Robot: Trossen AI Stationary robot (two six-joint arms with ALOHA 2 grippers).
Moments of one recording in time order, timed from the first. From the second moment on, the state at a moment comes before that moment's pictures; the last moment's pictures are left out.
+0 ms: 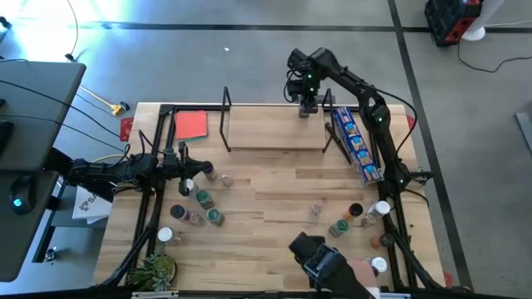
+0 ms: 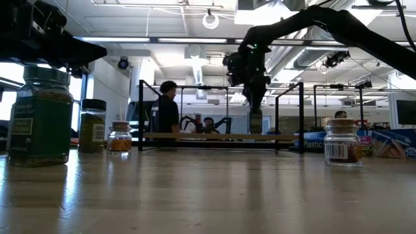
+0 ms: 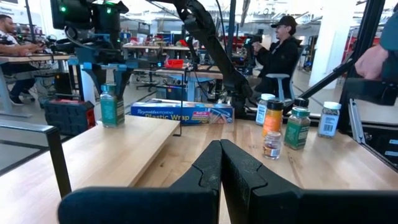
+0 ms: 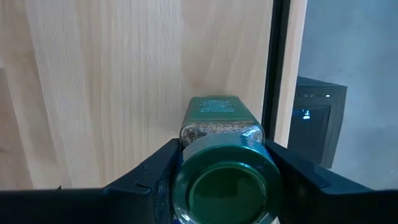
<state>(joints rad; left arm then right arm) -0.07 0.01 0.01 0.06 -0.25 -0.03 -0.78 2.31 2.30 -1.49 -0.07 -0.82</state>
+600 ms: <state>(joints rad) -0.07 0.01 0.01 0.06 -0.25 -0.04 -0.79 2.32 2.30 -1.46 -0.05 -0.81</state>
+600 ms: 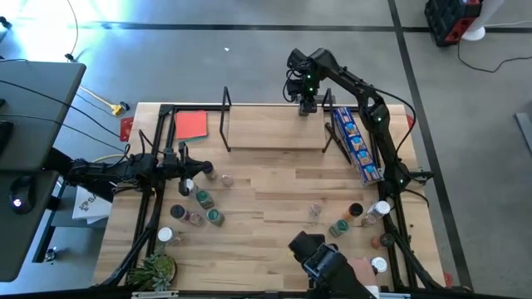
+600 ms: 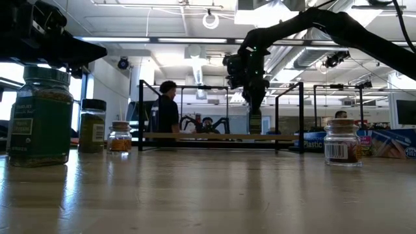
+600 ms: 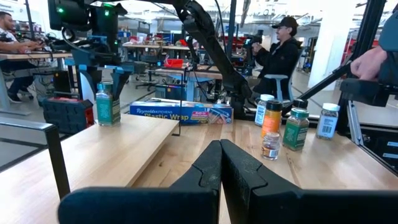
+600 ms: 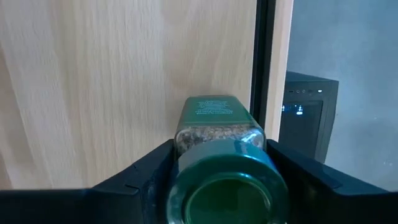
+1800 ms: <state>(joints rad) -0.07 0.01 0.01 0.06 -0.22 -0.06 -0.78 2.21 2.28 -1.40 -0.04 -0.67</state>
